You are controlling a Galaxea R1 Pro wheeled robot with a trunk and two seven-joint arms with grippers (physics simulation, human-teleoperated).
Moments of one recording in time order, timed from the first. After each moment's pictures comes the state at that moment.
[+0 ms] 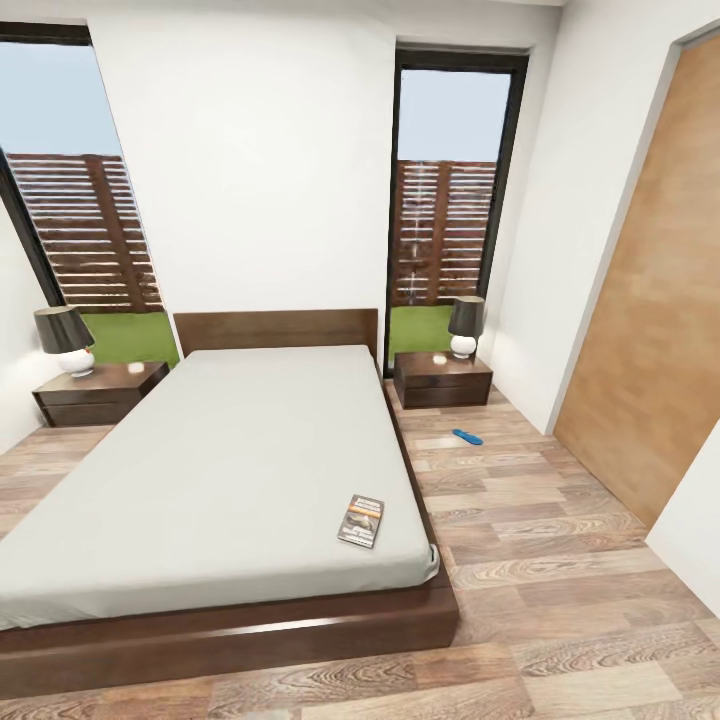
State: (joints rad) left arm -0.01 -0.11 -0.05 -1.18 0.08 1.00 -0.01; right arm -0.01 -0.07 0.00 -0.12 0.00 -0.01 0.14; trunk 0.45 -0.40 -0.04
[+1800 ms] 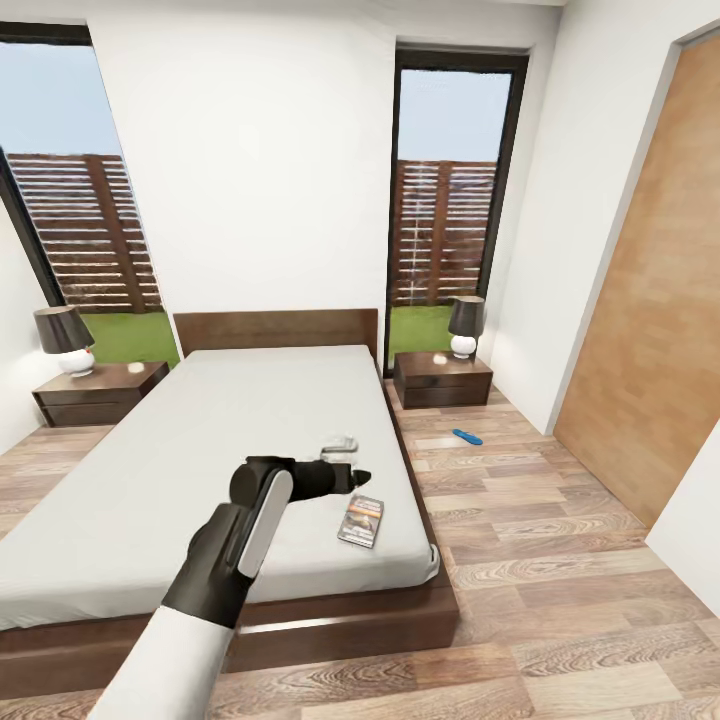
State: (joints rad) left arm -0.65 -0.17 -0.20 -1.32 0.31 1.02 -0.01; right arm -0.05 -0.08 0.00 -0.13 0.00 0.01 0.14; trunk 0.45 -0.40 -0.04
